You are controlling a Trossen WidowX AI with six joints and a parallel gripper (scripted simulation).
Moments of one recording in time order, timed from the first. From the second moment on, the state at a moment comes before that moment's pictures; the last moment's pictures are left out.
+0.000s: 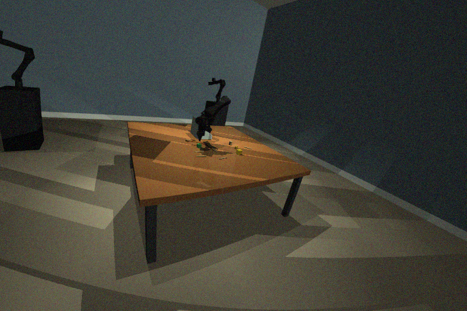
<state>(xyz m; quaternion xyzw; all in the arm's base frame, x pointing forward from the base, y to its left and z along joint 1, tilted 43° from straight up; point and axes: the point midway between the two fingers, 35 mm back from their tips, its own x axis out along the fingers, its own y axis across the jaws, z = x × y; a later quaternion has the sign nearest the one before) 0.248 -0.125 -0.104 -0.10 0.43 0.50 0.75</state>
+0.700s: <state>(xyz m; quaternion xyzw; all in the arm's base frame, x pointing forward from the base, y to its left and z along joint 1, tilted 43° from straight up) 0.248 -0.125 -0.104 -0.10 0.43 0.50 0.75</state>
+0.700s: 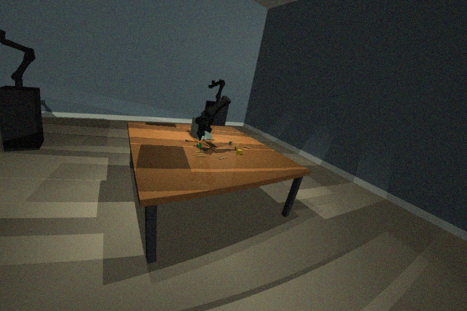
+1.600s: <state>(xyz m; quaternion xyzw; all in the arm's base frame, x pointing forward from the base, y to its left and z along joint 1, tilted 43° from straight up) 0.307 -0.060 -0.032 0.28 0.61 0.23 0.70</state>
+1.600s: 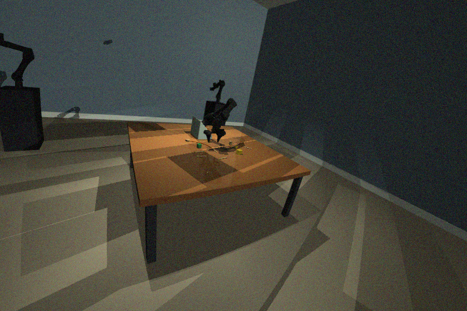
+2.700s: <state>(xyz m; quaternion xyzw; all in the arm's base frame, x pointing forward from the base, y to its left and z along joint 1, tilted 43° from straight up) 0.310 -0.053 -0.035 0.30 0.62 0.21 0.69</state>
